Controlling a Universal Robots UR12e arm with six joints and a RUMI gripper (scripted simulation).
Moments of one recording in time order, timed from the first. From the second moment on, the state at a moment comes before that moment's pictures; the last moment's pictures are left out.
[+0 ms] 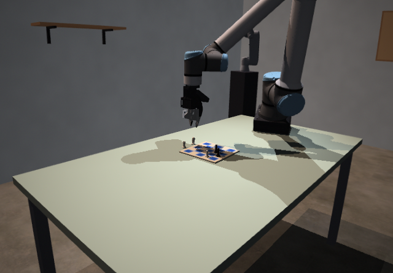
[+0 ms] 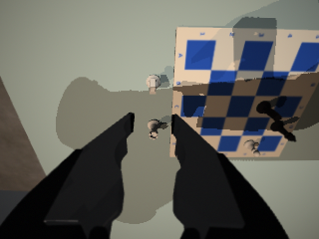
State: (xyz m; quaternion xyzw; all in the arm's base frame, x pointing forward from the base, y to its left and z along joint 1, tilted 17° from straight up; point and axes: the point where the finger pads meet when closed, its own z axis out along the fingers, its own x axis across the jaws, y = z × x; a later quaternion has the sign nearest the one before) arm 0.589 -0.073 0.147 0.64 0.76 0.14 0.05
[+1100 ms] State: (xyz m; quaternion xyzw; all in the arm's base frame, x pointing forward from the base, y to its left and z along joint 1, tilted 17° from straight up) arm 0.594 -0.071 0.127 0.63 0.76 0.14 0.05
